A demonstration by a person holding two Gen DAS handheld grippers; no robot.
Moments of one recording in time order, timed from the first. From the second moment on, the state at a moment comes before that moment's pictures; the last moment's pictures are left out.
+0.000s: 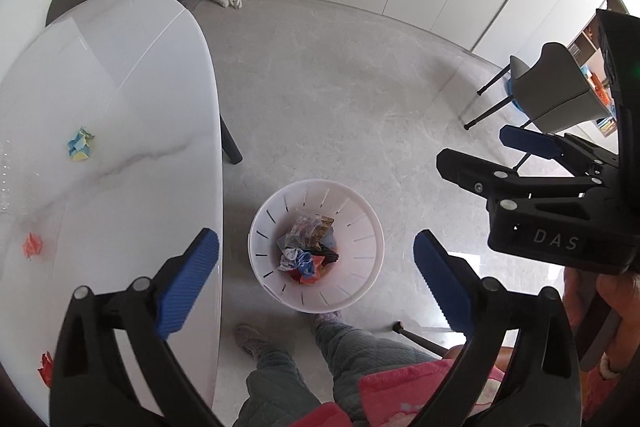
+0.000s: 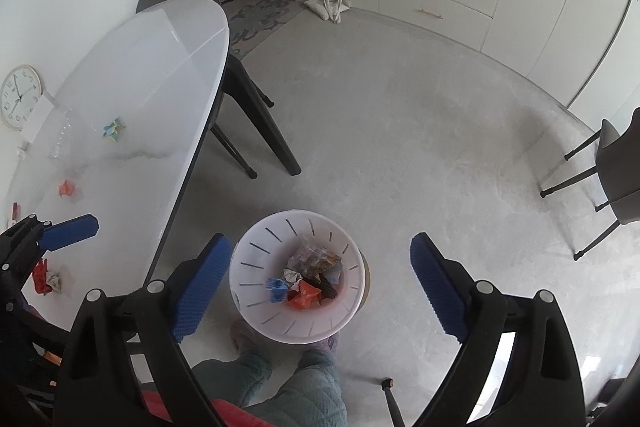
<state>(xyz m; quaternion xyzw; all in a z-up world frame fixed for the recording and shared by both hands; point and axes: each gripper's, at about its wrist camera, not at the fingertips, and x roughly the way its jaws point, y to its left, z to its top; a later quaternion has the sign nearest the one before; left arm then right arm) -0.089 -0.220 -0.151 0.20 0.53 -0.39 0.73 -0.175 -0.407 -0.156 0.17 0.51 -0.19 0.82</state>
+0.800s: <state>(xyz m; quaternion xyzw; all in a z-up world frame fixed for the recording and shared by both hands) 0.009 -0.064 -0.135 0.09 0.54 -0.20 0.82 -0.071 -0.309 -0.131 0.12 0.49 -0.07 0.86</state>
